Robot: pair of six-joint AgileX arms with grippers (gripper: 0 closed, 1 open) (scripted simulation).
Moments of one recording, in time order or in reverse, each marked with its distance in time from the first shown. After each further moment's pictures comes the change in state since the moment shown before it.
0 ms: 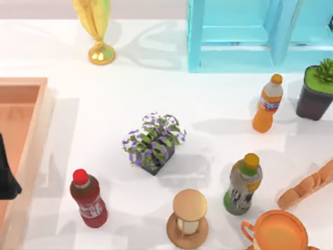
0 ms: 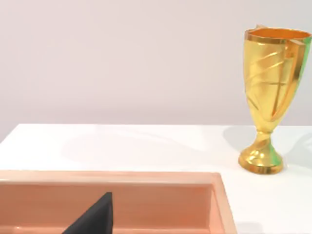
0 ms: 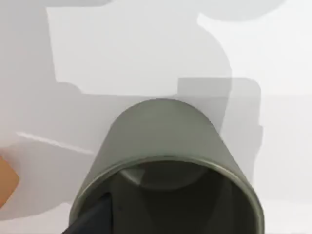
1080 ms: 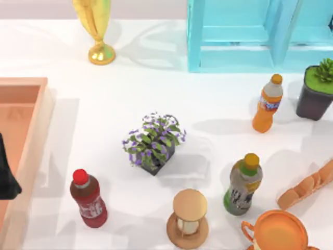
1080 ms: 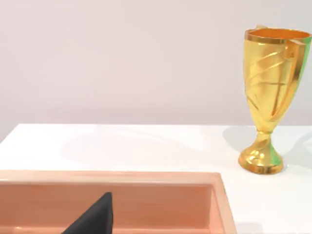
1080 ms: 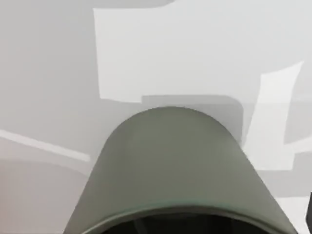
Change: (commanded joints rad) left arm 0.000 0.000 0.000 0.000 0.000 0.000; right arm 0.000 0.029 -0.081 0.094 0.000 0.000
